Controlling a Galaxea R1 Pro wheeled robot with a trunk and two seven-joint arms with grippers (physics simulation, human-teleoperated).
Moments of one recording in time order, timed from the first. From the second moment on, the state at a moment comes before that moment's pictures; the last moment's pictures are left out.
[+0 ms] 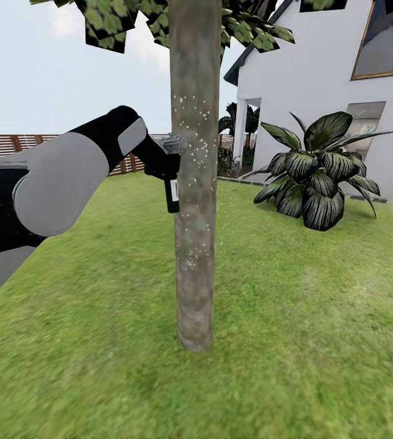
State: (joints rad) left arm -1.95 -0.17 0.10 -0.03 -0.04 0.98 -0.22; right arm -0.34 0.02 -0.31 0.02 0.52 -0.34 -0.18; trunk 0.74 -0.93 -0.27
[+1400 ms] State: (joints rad) left arm -1.66 -0.17 0.10 -0.03 -0.04 0.71 -0.12; right arm -0.34 0.02 -0.31 0.02 0.52 -0.34 -0.18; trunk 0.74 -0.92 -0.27
